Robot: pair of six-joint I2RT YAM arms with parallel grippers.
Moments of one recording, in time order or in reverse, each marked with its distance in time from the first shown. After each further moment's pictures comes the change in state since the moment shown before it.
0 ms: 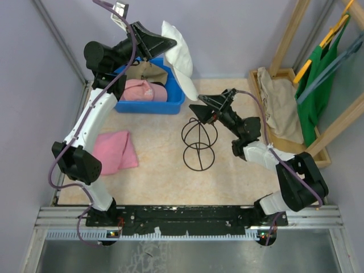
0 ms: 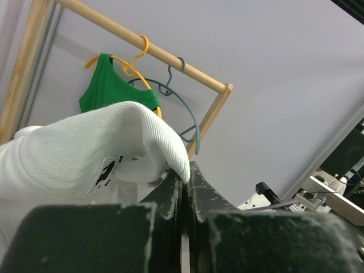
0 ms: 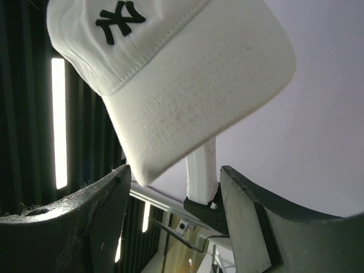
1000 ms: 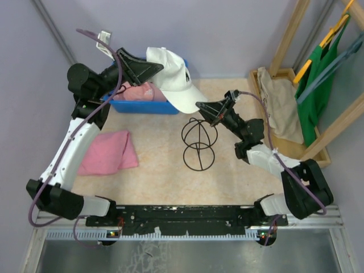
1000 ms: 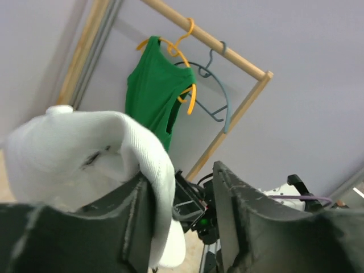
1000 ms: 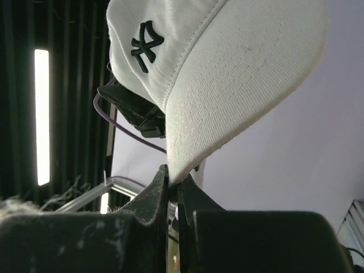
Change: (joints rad) left arm 0.027 -0.356 -0.417 -0.163 -0.075 0.206; right arm -0.010 -0.024 -0.002 -0.022 -0.015 -0.051
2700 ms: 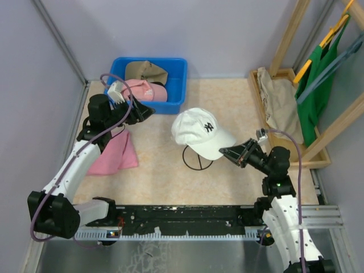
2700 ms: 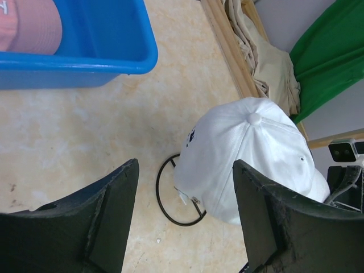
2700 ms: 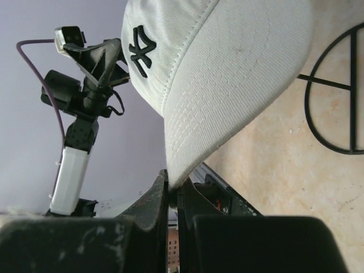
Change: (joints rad) left arm 0.097 -0.235 -0.525 -0.531 -0.344 0.408; right arm -0.348 -0.903 -0.380 -1.181 -0.280 -0.602
